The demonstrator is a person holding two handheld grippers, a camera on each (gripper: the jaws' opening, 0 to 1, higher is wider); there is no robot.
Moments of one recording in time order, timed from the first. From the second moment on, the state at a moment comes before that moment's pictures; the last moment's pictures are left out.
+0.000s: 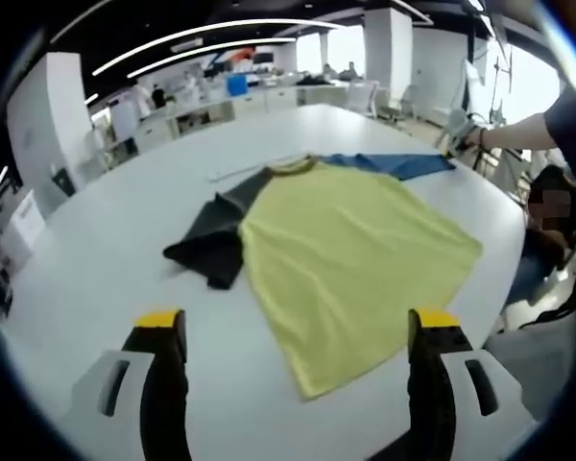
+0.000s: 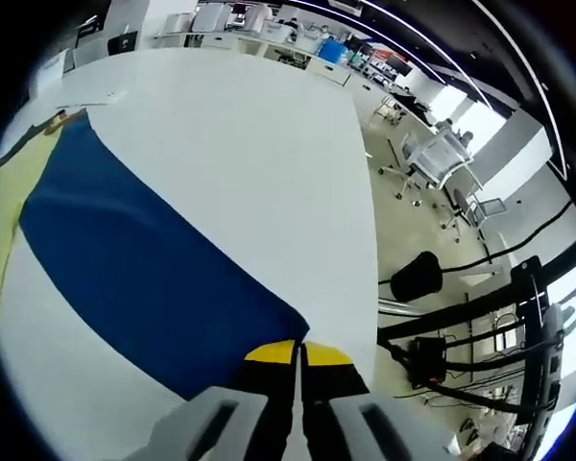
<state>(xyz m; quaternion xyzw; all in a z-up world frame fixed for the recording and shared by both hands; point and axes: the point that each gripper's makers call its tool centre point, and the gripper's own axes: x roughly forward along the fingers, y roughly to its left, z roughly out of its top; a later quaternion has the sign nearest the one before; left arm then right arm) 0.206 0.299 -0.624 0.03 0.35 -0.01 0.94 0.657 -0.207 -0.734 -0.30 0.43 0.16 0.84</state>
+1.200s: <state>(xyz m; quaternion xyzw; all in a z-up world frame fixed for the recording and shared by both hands) 0.207 0.300 -0.613 0.03 0.33 0.00 0.94 0.626 -0.199 -0.736 -0.08 0.48 0.16 0.86</state>
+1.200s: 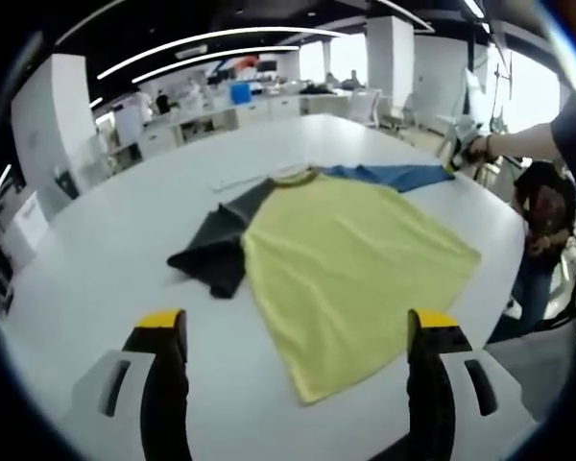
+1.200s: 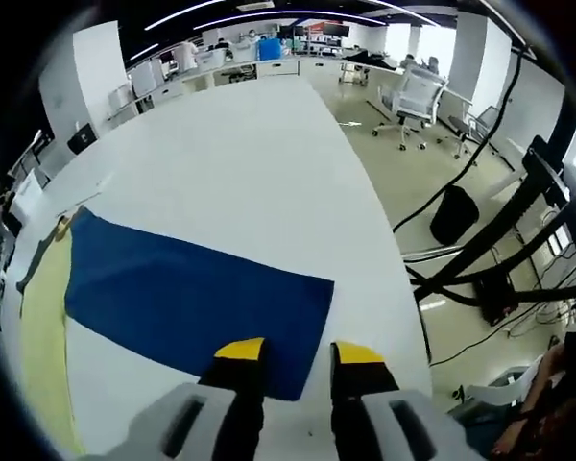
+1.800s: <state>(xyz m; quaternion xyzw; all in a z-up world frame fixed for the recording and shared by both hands) 0.206 0.298 -0.617 0.03 0.34 0.00 0.94 0.629 -0.196 -0.736 -0.07 0.48 0.16 0.86</state>
